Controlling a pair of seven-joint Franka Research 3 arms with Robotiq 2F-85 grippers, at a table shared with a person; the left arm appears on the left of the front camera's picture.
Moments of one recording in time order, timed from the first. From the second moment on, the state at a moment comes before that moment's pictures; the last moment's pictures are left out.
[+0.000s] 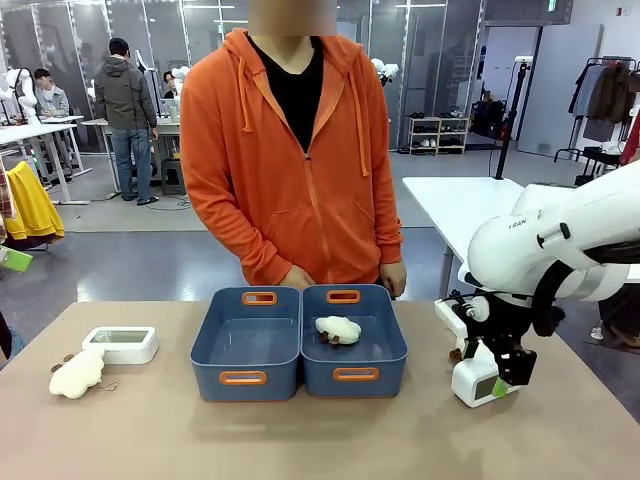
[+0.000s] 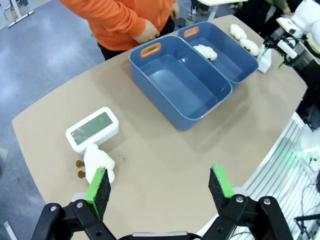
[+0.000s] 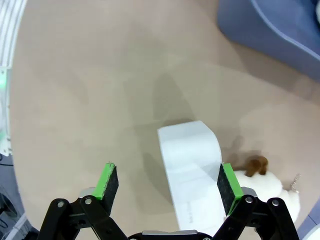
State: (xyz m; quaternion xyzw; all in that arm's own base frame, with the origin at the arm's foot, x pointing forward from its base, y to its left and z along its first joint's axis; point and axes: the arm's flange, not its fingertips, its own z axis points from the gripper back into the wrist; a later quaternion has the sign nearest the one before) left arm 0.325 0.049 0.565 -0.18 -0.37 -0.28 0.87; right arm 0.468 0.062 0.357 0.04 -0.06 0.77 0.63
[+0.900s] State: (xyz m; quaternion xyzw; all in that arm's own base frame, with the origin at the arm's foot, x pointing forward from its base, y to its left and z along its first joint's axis) left arm 0.325 0.049 0.565 -0.18 -0.37 -0.28 0.87; right arm 0.492 0.051 0.312 0.02 -0.04 0.77 0.63
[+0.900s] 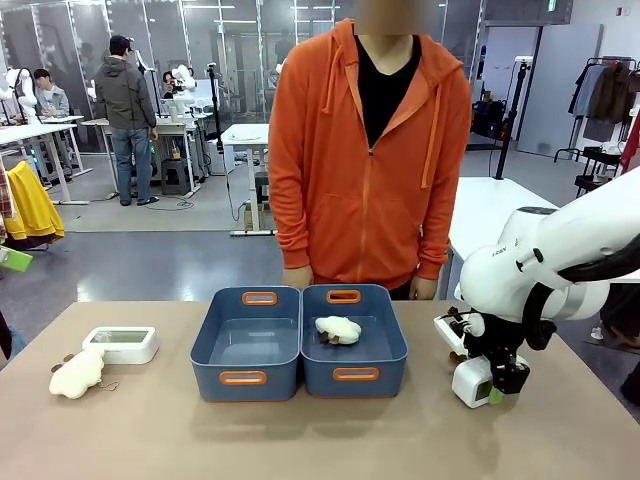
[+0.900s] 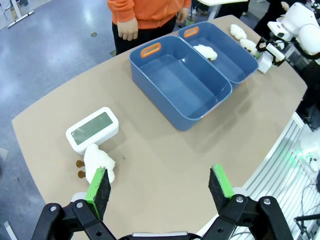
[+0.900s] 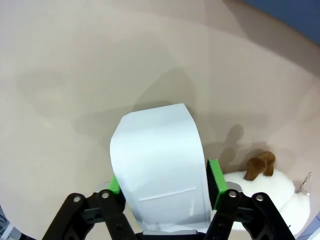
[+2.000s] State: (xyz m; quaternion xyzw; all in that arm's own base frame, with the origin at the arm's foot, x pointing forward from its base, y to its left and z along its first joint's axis) left arm 0.325 0.049 0.565 -0.18 -0.37 -0.28 0.87; right arm 0.462 0.182 0.540 0.03 -0.15 0.73 0.66
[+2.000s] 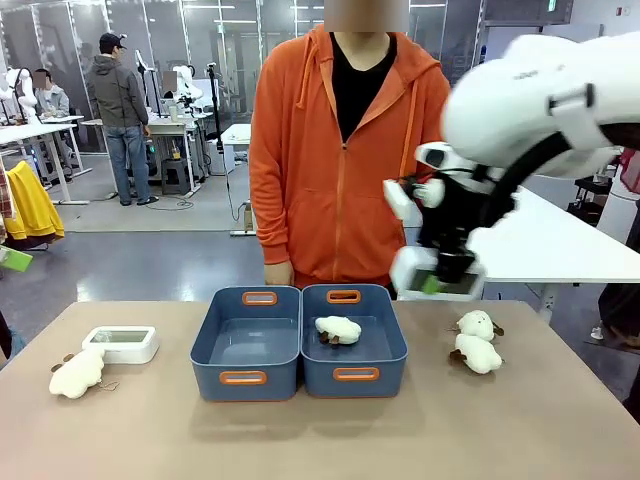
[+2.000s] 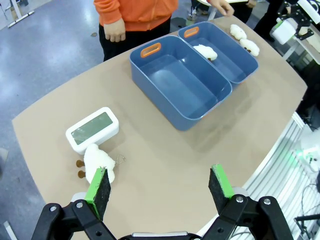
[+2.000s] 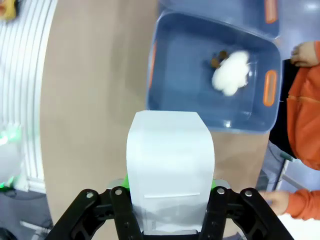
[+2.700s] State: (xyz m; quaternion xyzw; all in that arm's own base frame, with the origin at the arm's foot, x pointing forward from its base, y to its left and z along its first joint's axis) left arm 0.325 0.049 0.565 -0.18 -0.36 -0.28 0.87; right arm 0.468 0.402 0.473 0.01 -0.24 0.66 0.71
